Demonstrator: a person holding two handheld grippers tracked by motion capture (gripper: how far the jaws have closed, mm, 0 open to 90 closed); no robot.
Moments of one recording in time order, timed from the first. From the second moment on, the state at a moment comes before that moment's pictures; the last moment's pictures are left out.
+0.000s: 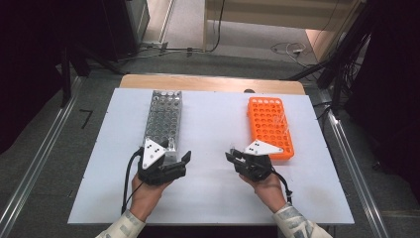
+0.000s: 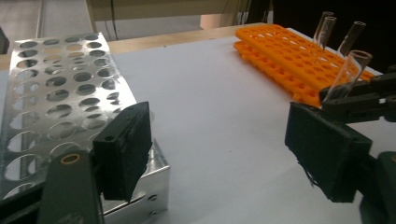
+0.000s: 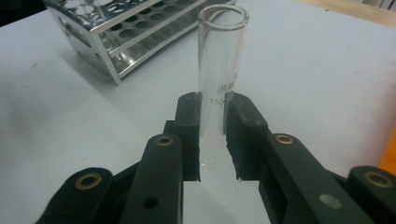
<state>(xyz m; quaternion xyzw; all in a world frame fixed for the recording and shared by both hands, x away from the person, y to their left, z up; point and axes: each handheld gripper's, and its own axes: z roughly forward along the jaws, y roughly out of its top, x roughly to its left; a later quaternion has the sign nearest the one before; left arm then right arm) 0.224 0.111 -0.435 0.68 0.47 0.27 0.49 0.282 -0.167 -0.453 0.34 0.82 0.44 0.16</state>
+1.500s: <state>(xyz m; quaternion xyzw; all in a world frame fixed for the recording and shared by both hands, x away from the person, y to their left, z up) 0.231 0.051 -0.445 0.74 0.39 0.22 0.50 0.265 -0.121 -0.466 0.28 0.85 0.43 0.12</state>
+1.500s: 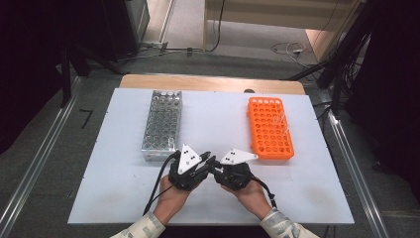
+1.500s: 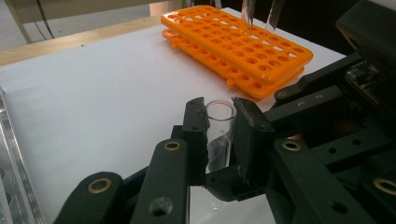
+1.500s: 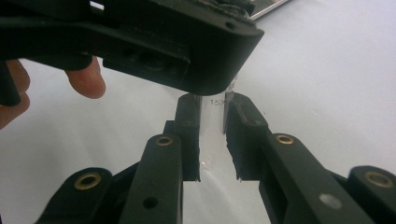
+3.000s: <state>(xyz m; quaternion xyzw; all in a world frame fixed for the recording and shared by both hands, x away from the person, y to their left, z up) 0.281 0.142 -0.396 0.66 0.49 0.30 0.48 0.277 -0.150 -0.455 0.34 0.82 0.45 0.12</state>
